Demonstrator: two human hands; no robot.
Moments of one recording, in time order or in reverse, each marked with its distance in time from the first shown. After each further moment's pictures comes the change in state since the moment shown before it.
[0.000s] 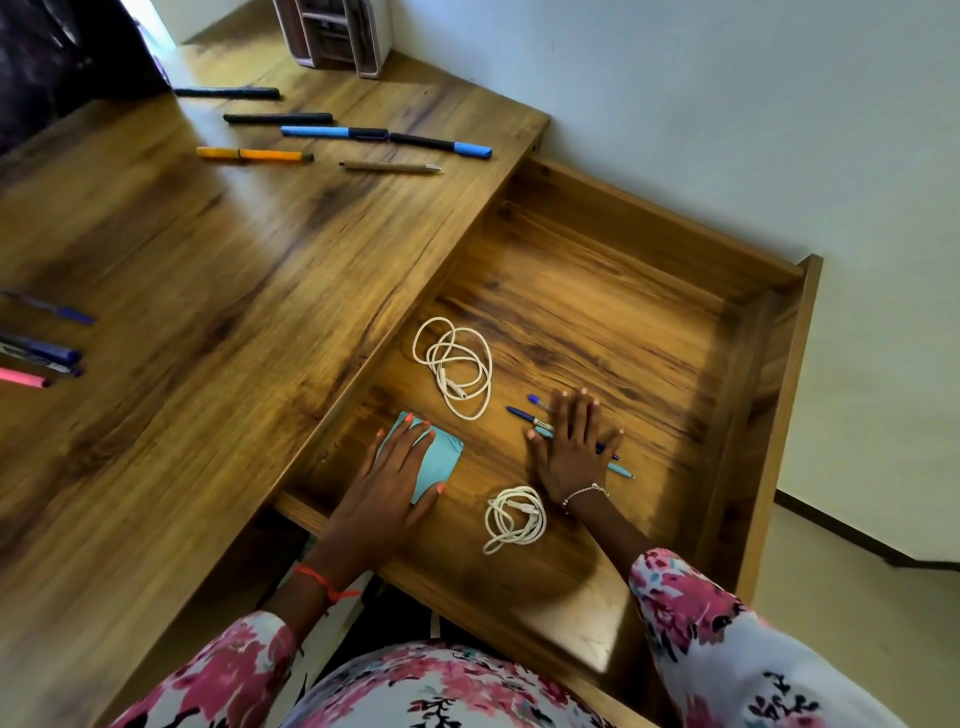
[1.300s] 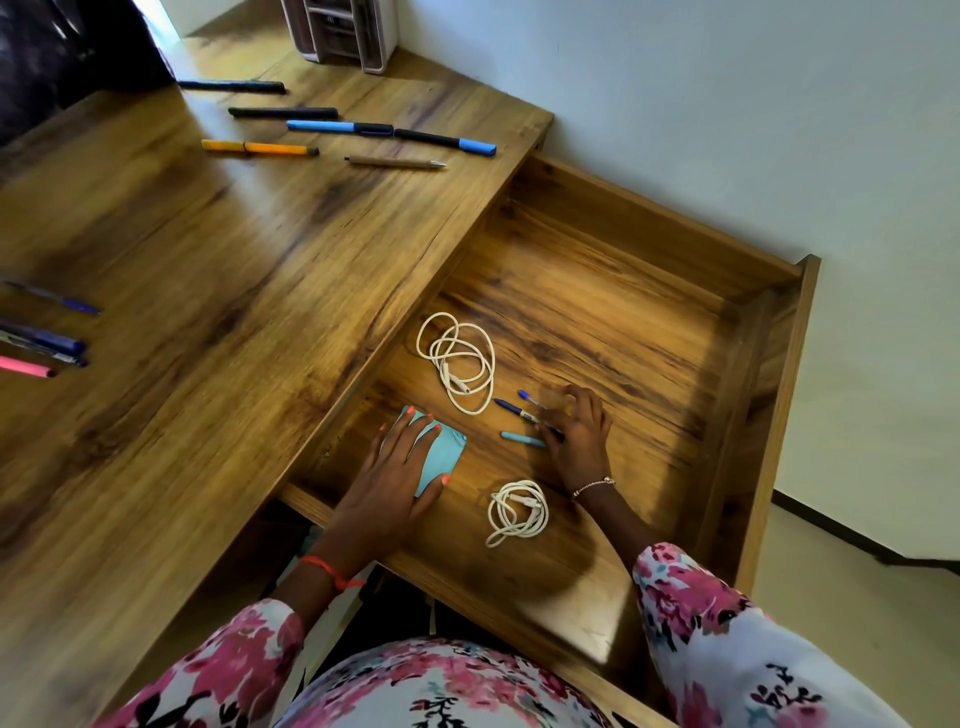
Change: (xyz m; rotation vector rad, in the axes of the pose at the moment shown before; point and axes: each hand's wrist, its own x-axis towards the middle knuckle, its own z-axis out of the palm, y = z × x) left_hand -0.001 0.000 -0.001 -0.067 0.011 0.006; right_hand -0.001 -0.002 -0.019 0.195 0.263 -0.237
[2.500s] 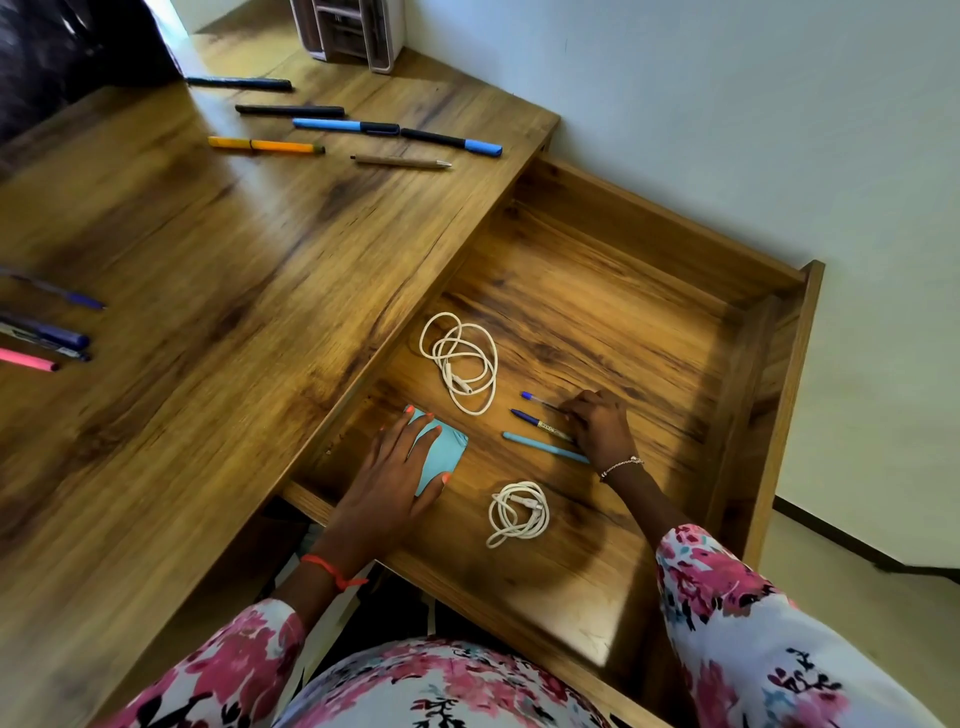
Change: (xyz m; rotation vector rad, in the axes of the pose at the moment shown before) left_hand 0.000 0.000 0.001 -0.029 0.027 -0.031; right_hand 0.026 0.029 -0.014 -0.117 -0.071 -0.134
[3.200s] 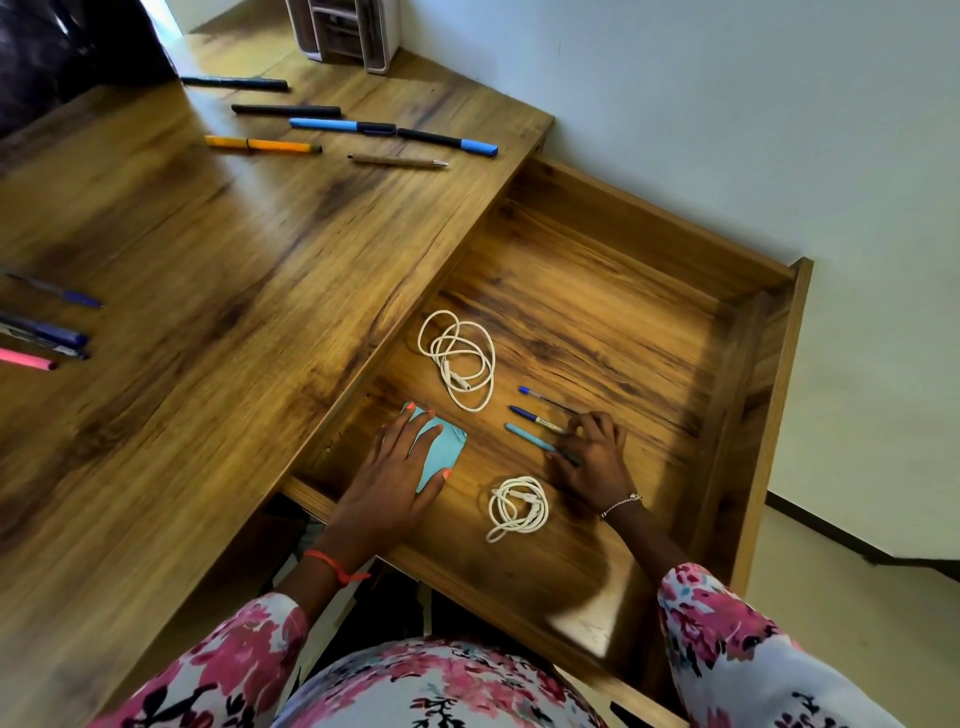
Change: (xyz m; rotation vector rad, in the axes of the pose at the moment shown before) left_hand -0.002 0.001 -0.002 -0.021 -0.011 0.008; right_hand -0.046 -0.004 0.014 -0.024 0.037 -0.039
